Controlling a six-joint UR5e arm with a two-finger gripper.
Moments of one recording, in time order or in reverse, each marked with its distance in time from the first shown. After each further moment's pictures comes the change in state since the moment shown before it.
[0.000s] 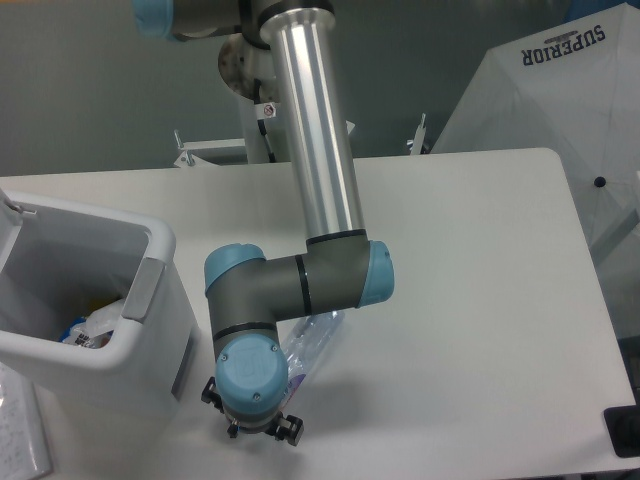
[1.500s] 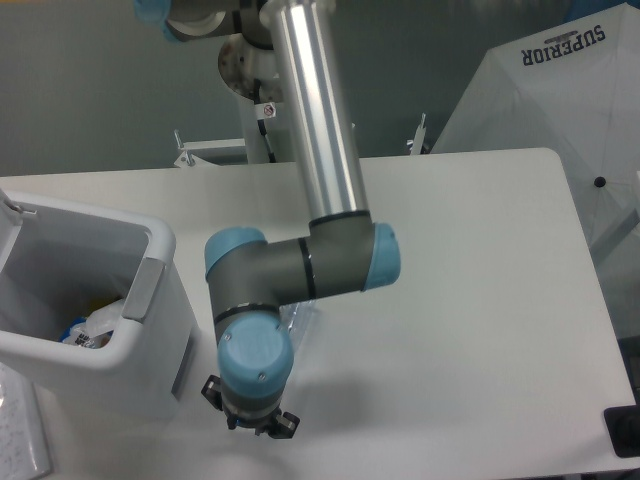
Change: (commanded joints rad) arm 0.060 0.129 0.014 0.029 -0.182 0.003
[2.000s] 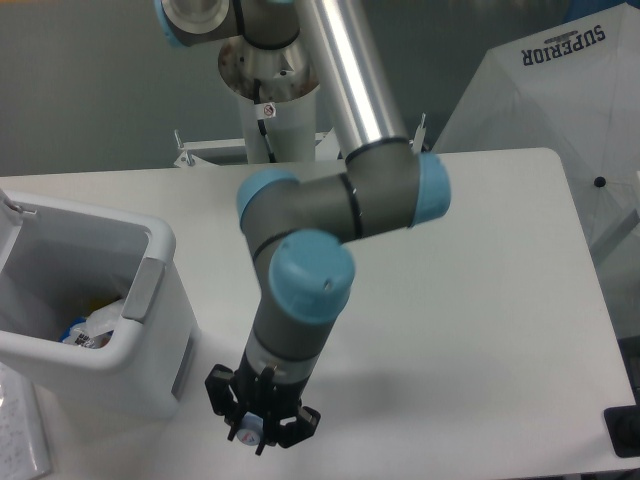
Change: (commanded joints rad) arm 0.087 0.112 0.003 0.215 -0.288 -0.003
